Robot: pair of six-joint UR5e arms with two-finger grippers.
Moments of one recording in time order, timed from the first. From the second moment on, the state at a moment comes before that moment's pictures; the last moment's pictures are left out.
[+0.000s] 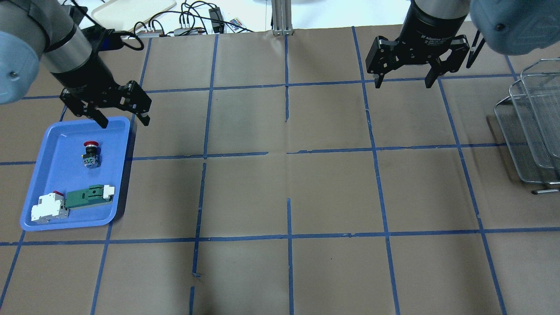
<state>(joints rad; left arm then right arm) -1.33 -1.66 -1.66 -1.53 1.54 0.24 1.60 -1.48 1.47 -1.56 -1.56 0.08</state>
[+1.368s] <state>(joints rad) -0.99 -2.01 -1.85 -0.94 1.58 0.73 1.60 -1.48 1.48 -1.56 -1.56 0.08</state>
